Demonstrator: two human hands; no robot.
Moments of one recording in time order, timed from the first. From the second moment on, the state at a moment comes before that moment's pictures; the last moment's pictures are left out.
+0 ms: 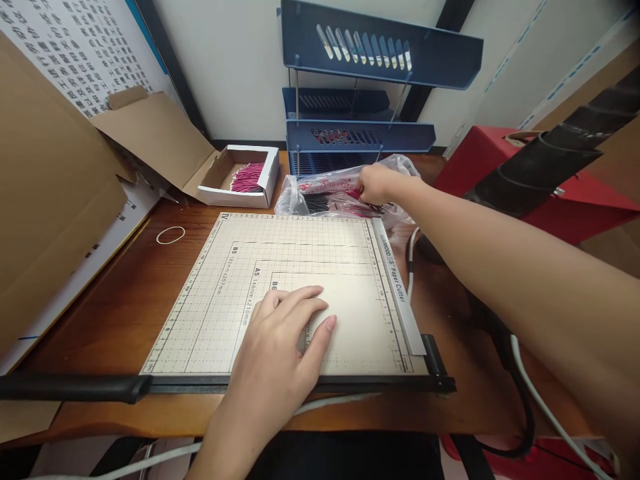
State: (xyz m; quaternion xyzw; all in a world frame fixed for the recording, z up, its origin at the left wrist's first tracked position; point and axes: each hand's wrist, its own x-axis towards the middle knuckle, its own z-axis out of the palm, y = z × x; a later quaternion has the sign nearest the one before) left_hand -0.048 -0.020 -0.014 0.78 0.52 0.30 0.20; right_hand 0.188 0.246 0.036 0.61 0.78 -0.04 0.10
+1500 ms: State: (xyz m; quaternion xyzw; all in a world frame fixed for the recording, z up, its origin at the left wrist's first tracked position) left_hand -0.025 -0.030 -0.018 0.80 0.59 0.15 0.00; right_hand 0.187 -0.056 -0.029 0.61 0.70 -0.04 -0.37
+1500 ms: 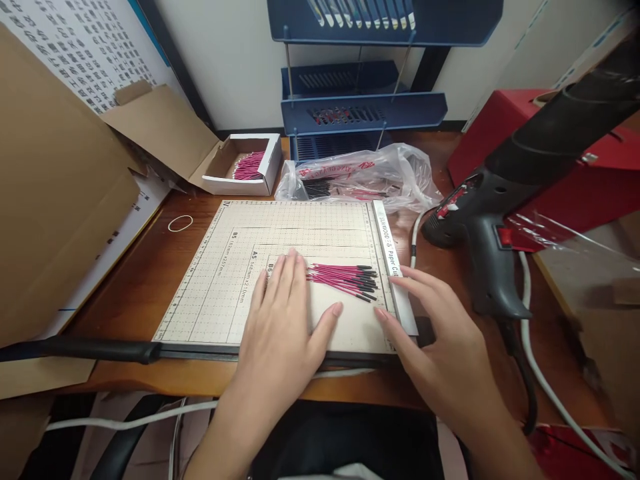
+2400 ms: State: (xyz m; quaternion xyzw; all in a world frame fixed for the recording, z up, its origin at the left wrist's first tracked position) left_hand -0.006 -0.035 -0.017 0.87 0.46 0.17 -0.01; right_hand 0.180 -0.055 -0.044 0.62 0.69 -0.02 -0.37
